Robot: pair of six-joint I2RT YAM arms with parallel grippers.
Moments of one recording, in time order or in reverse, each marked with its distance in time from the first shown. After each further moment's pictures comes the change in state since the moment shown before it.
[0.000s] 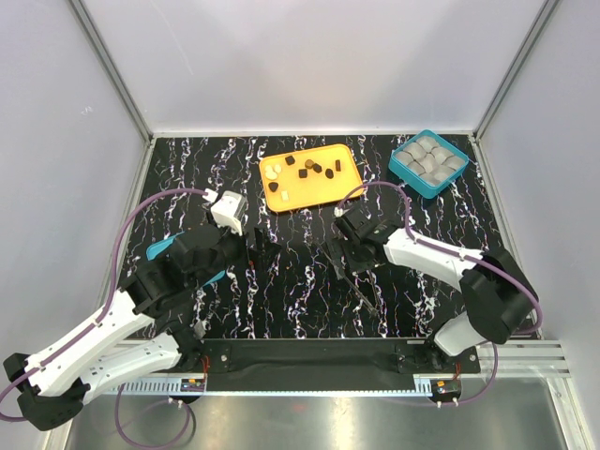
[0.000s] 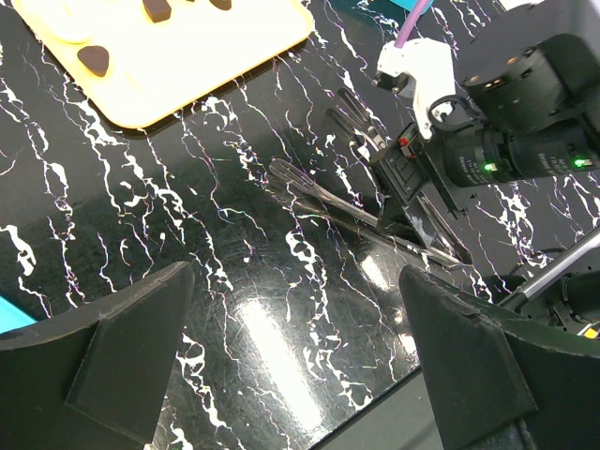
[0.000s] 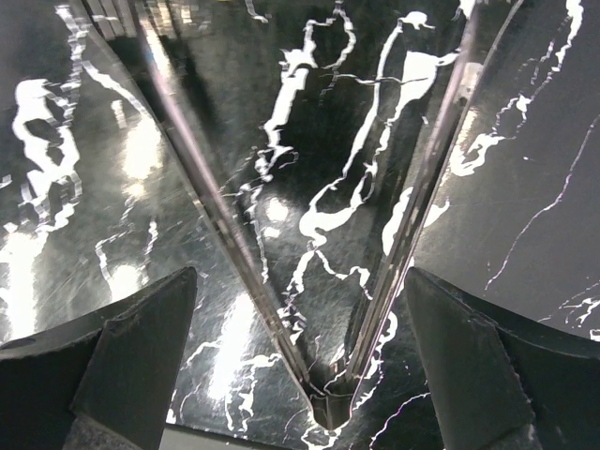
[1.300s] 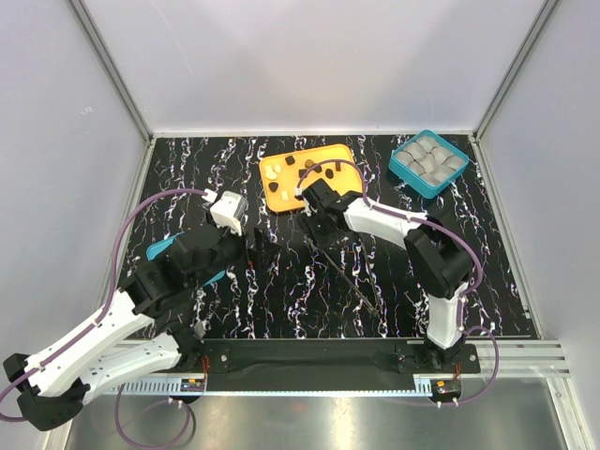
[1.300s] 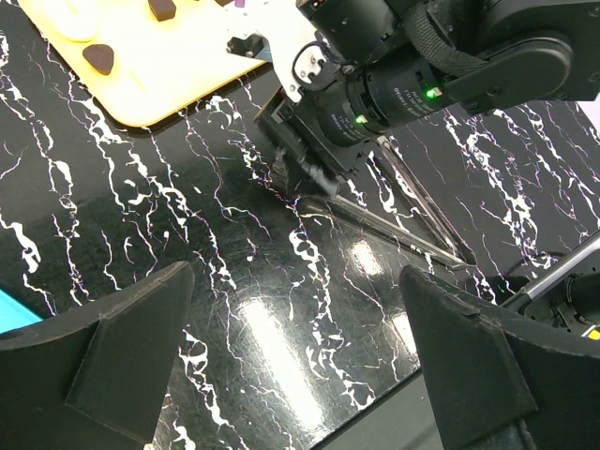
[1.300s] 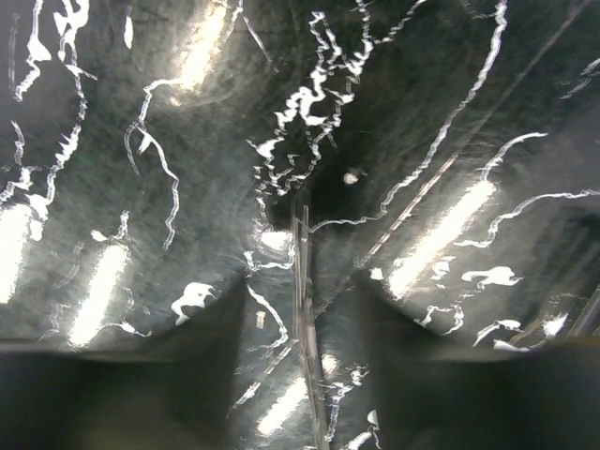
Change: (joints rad) left arm 0.000 -0.002 0.000 -0.007 -0.008 0.001; right arm -0.001 0.423 0.433 0.048 -0.147 -0.178
